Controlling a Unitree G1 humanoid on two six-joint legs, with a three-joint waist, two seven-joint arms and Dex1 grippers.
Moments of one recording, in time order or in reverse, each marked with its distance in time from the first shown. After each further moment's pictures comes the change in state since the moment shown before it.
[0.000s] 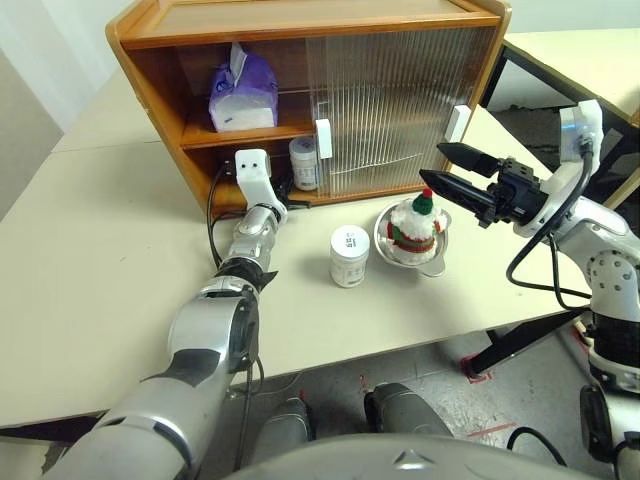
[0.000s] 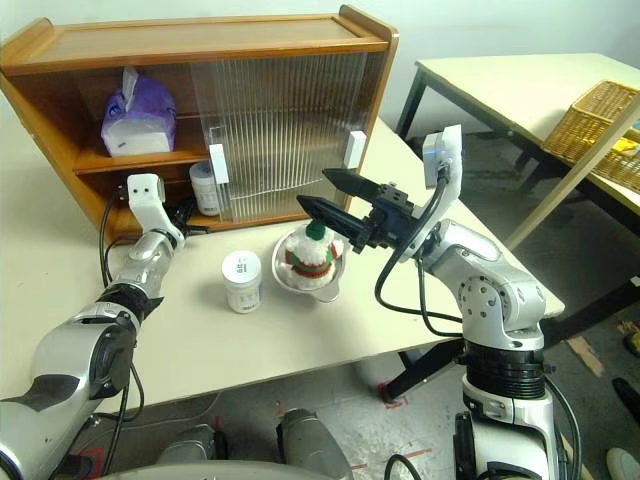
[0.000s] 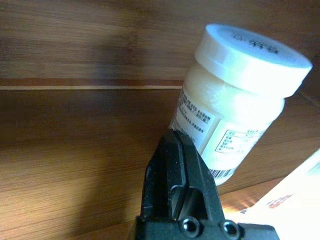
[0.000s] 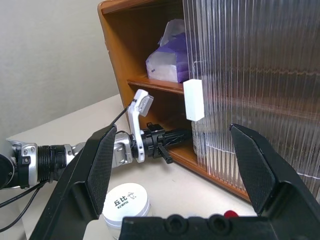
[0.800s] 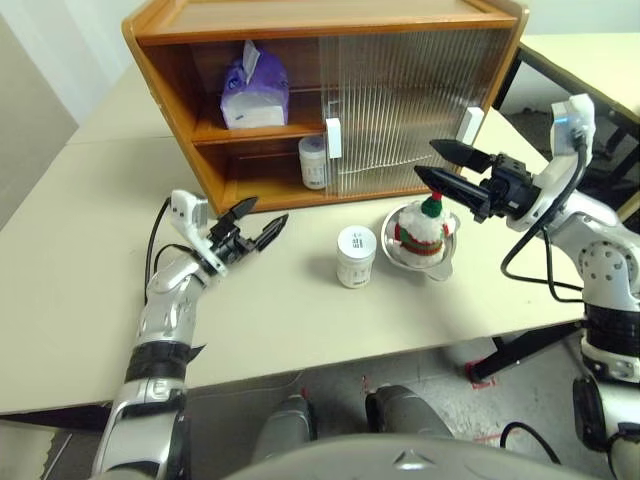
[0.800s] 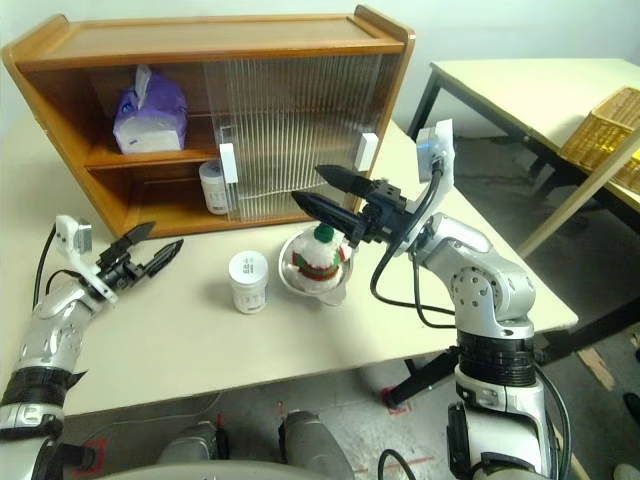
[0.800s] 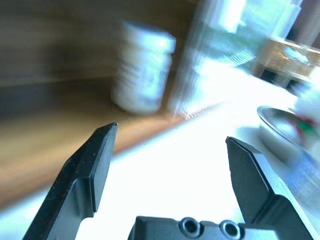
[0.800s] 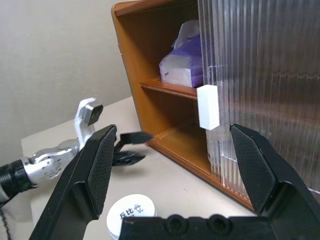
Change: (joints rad) left arm 0.628 0.251 -0.053 -0.865 -0.323 0.261 -0.729; right arm -0.058 0.019 0.023 0.063 -0.007 -0.002 0.038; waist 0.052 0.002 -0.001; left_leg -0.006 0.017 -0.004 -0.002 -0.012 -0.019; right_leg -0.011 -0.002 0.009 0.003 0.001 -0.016
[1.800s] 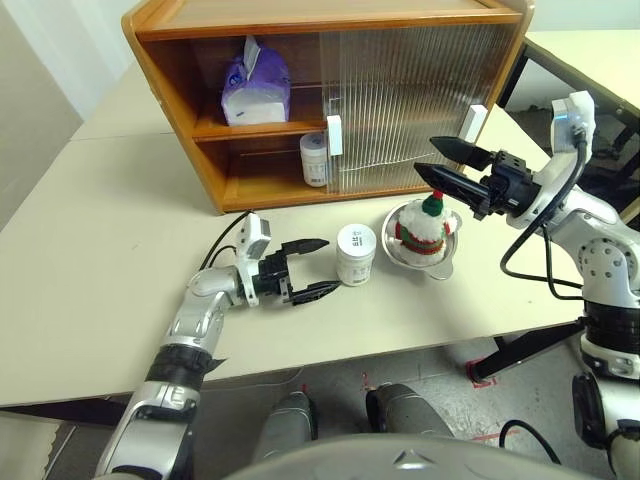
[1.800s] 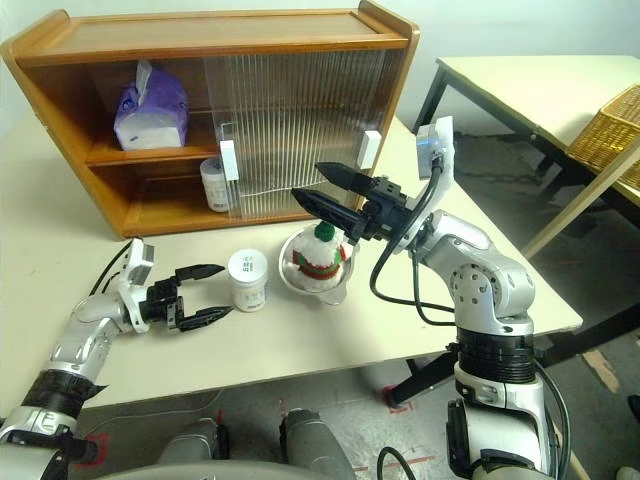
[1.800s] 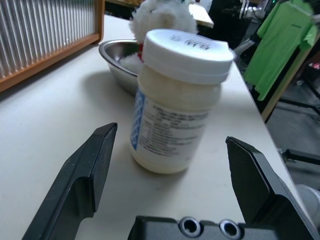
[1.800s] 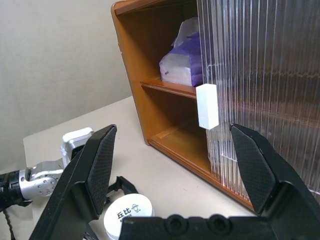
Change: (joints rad) left arm -0.075 -0.062 -0.236 0.068 0.078 -0.092 -0.266; right arm 0.000 -0.004 -0.003 -0.001 -0.003 -0.001 -0.006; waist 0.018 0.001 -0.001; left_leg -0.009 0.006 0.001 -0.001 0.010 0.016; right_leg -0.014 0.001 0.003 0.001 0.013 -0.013
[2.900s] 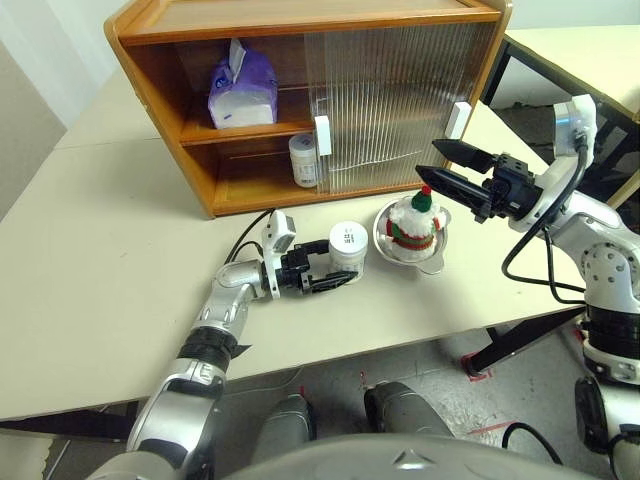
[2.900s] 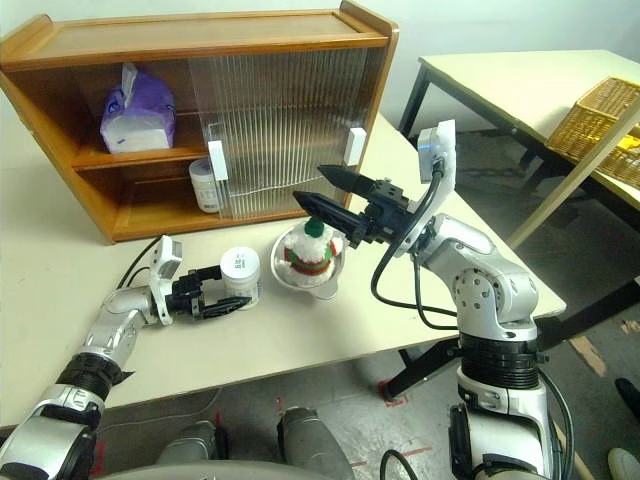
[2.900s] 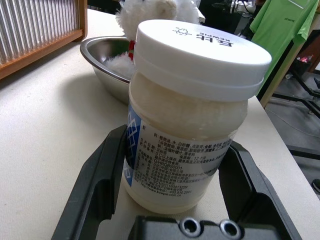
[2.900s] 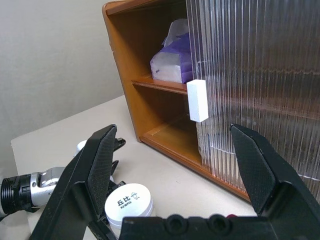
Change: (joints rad) left arm -0.082 -0.071 -0.028 0.158 0.054 -0.071 0.021; right arm 0.021 -0.005 -0.005 -0.022 0.001 0.000 -0.013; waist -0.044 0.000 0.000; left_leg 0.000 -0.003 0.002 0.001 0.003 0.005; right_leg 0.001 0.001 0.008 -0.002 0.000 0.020
